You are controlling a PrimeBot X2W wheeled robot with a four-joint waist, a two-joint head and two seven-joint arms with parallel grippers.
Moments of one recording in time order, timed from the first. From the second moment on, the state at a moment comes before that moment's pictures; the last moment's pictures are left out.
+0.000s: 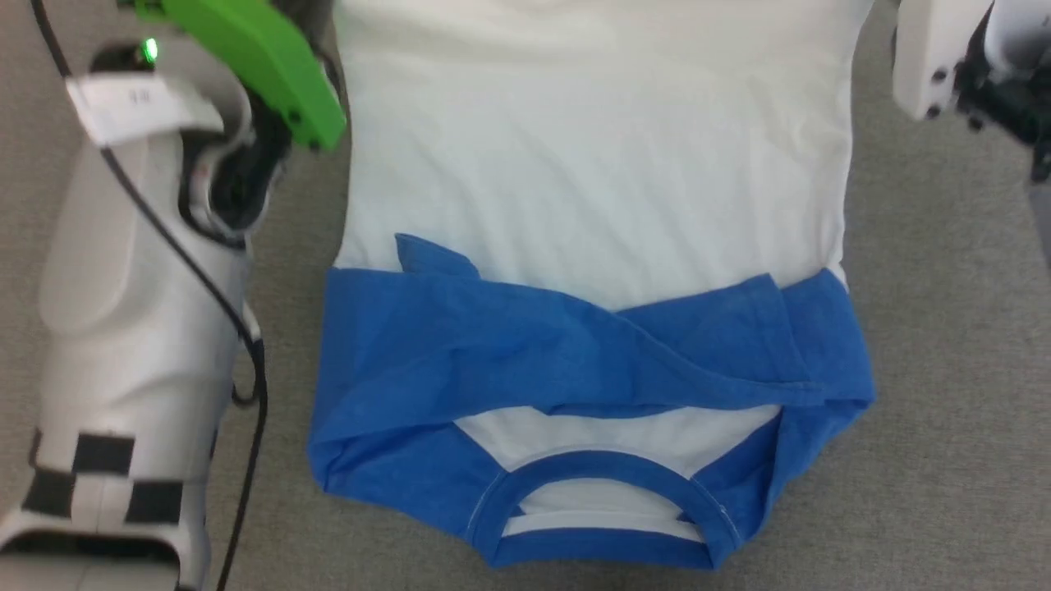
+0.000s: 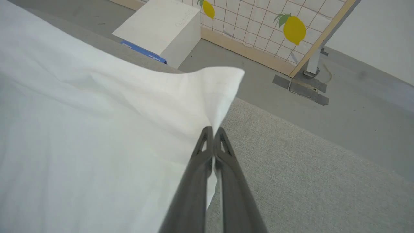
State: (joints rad) left arm -0.95 0.25 -0.22 0.41 -0.65 -0.12 0.33; right arm -1.06 -0.39 0.32 0.41 0.45 0.13 0.64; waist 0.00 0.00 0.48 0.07
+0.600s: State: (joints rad) left arm -0.34 0.27 -0.17 0.08 -0.76 -0.06 0.27; right arm -0.52 -0.36 0.17 0.25 0.56 0.13 0.62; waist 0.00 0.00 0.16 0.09
